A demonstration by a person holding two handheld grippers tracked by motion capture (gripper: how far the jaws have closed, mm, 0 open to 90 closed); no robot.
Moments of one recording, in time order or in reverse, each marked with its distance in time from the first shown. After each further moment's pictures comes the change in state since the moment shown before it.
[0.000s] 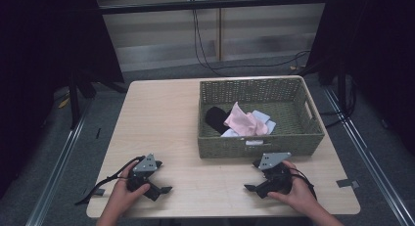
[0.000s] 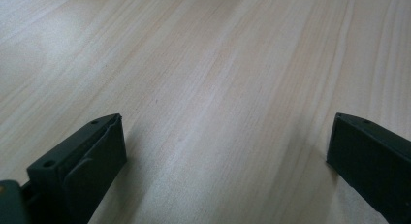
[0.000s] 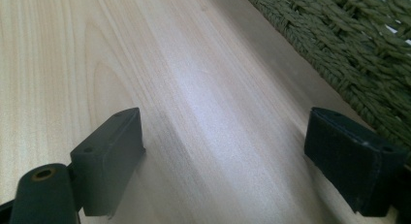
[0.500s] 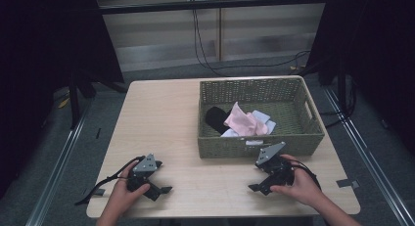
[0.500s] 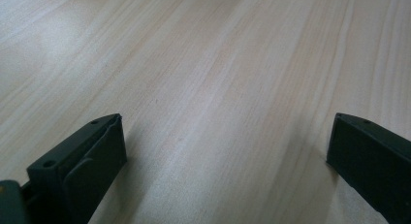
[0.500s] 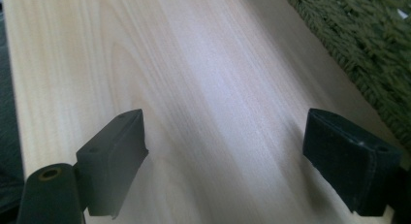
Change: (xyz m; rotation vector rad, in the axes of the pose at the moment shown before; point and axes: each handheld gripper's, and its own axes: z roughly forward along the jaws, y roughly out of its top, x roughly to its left) left arm 0.000 0.000 0.000 0.000 0.000 0.000; right arm -0.009 0.024 -0.013 0.200 0.091 0.022
